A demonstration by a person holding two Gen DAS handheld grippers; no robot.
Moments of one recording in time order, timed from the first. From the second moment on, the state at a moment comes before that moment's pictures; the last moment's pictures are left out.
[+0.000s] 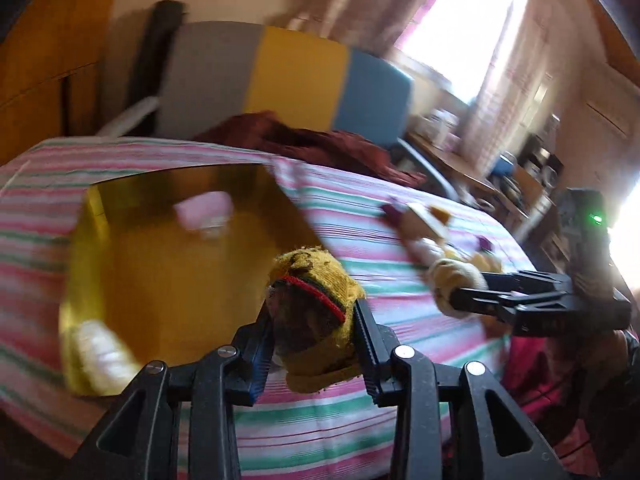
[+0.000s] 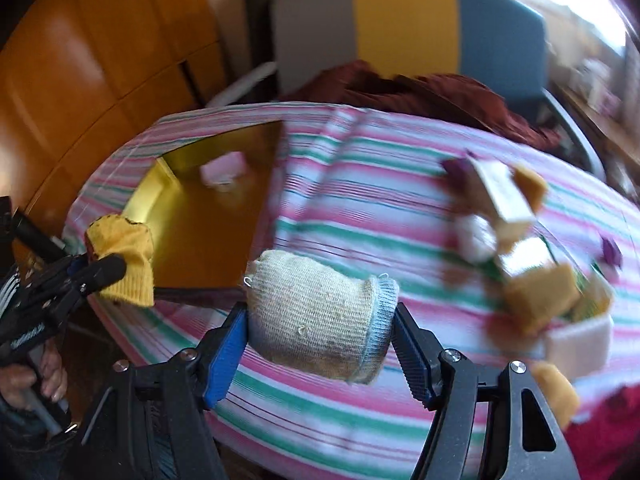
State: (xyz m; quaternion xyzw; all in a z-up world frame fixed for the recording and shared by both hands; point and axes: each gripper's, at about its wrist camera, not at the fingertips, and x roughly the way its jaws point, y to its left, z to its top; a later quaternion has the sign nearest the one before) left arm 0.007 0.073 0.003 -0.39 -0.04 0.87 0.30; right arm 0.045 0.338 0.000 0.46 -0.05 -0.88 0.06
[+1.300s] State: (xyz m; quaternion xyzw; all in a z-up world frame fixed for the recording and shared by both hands) left arm -0.028 -0.017 -0.042 -0.45 0.01 0.87 0.19; right arm -0.023 0.222 -0.052 0.49 -0.04 -0.85 0.17
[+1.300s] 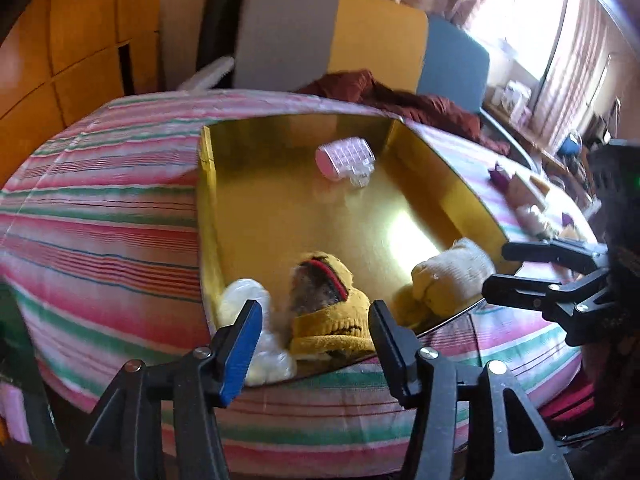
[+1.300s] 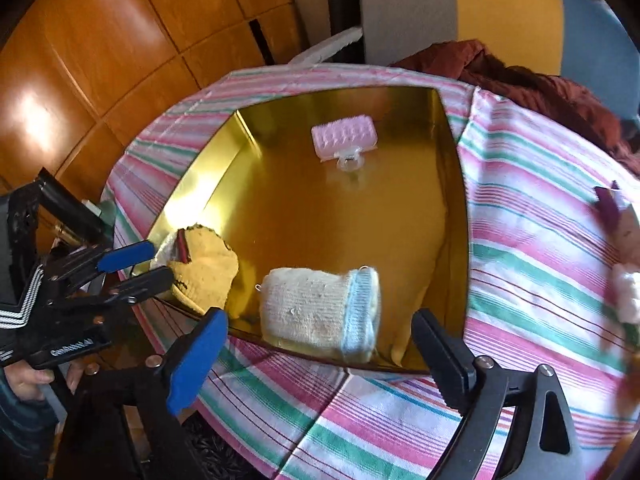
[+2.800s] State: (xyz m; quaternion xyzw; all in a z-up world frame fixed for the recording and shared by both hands) left arm 0.013 0.040 0.020 -0.36 0.02 0.92 0.12; right arm 0.043 0.274 -0.012 0.40 -0.03 -0.92 0.05
